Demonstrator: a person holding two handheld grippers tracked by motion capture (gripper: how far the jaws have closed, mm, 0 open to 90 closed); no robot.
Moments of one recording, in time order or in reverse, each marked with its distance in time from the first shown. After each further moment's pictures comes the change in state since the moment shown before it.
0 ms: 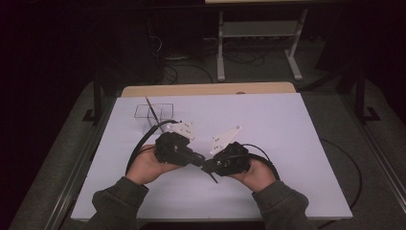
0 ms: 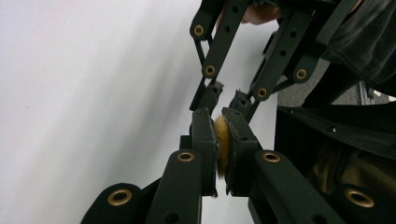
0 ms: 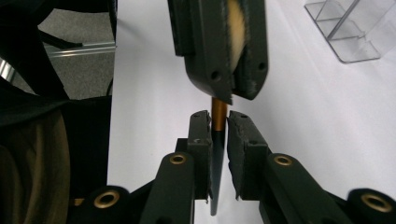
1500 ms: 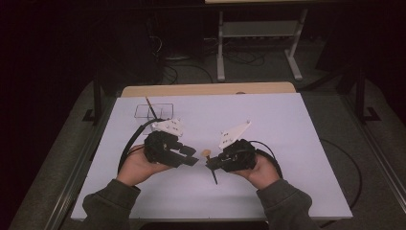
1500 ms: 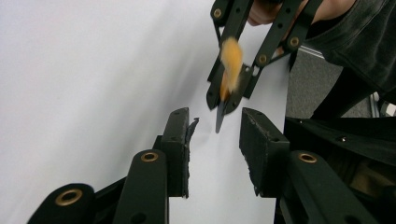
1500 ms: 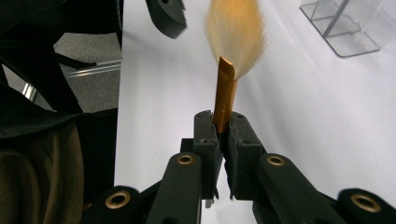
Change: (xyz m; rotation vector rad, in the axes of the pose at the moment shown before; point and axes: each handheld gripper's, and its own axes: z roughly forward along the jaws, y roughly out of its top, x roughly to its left) left arm 0.003 -0.017 -0.021 -0.056 0.058 -0.045; right arm -0.013 -0.014 -0.011 -0.058 0.040 0.091
